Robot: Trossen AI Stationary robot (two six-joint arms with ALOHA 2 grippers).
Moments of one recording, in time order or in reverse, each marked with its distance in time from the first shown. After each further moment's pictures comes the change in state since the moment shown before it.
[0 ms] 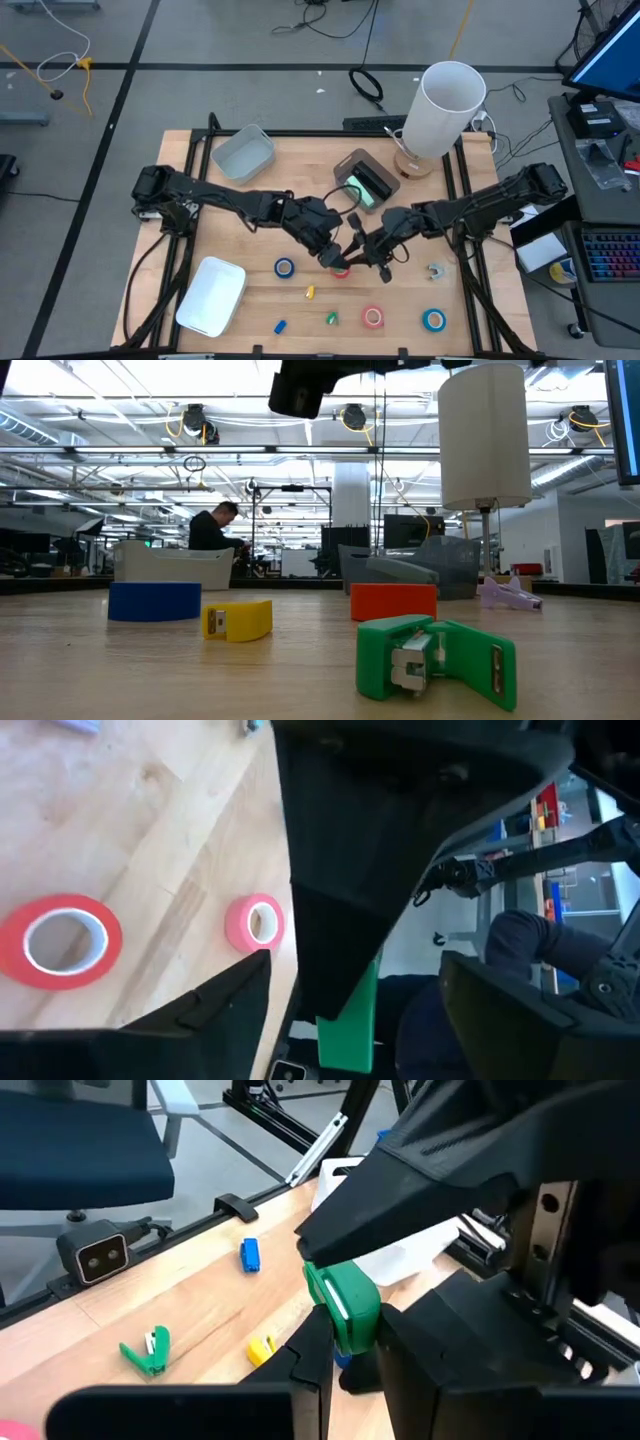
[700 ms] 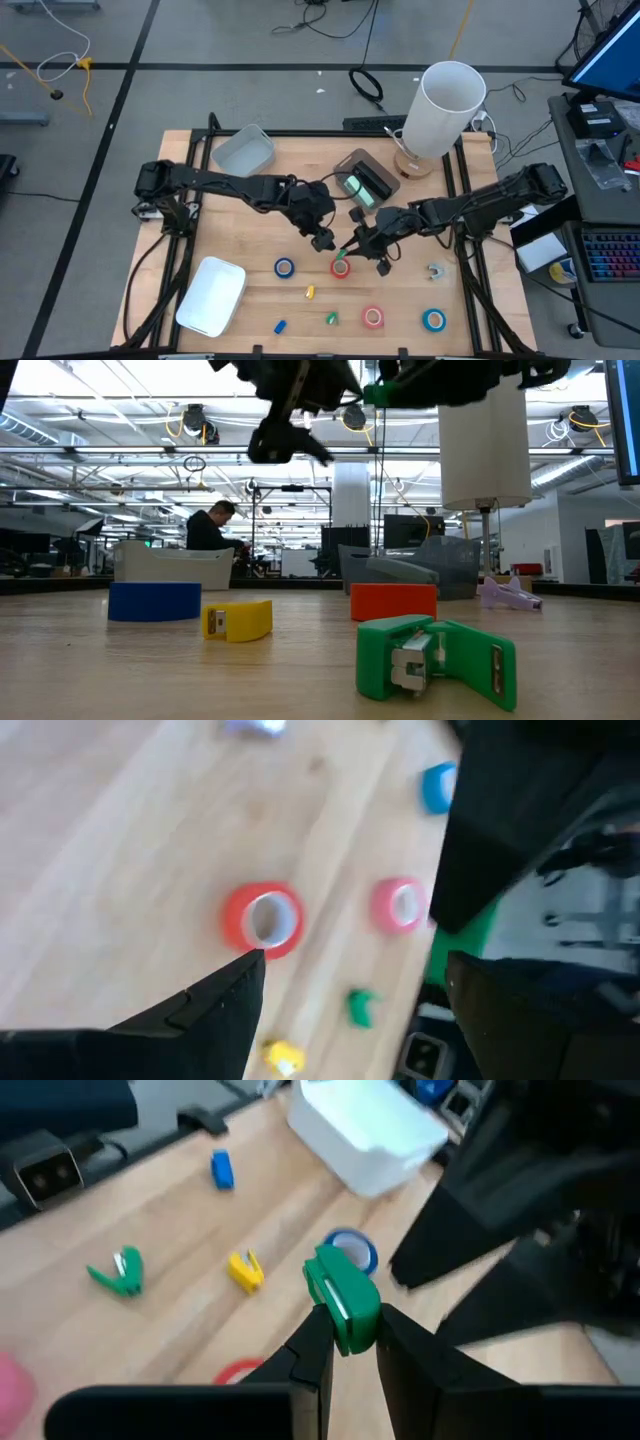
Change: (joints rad) left arm 0.129 0.000 0.000 -0.319 0.001 0.247; right arm -0.031 -0.001 0.000 -0.176 0.103 0.018
